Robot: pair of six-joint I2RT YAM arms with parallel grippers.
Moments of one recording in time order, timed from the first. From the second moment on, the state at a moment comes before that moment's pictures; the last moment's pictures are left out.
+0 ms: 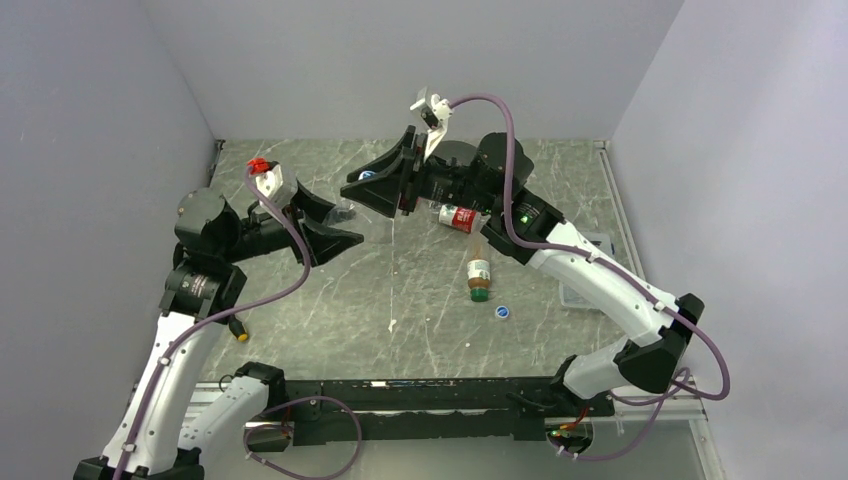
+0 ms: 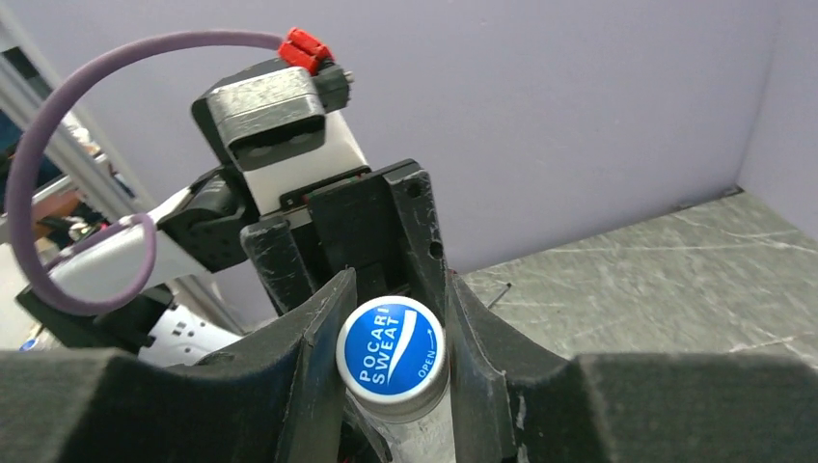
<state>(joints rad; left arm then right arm) -0.24 0.82 1.07 -0.20 0.97 -0.16 0.89 1.42 1.57 0.09 -0.49 0.41</state>
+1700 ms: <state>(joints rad) -0.24 0.81 1.07 -0.30 0.86 0.02 1.07 1.48 1.76 -0.23 0.06 0.27</state>
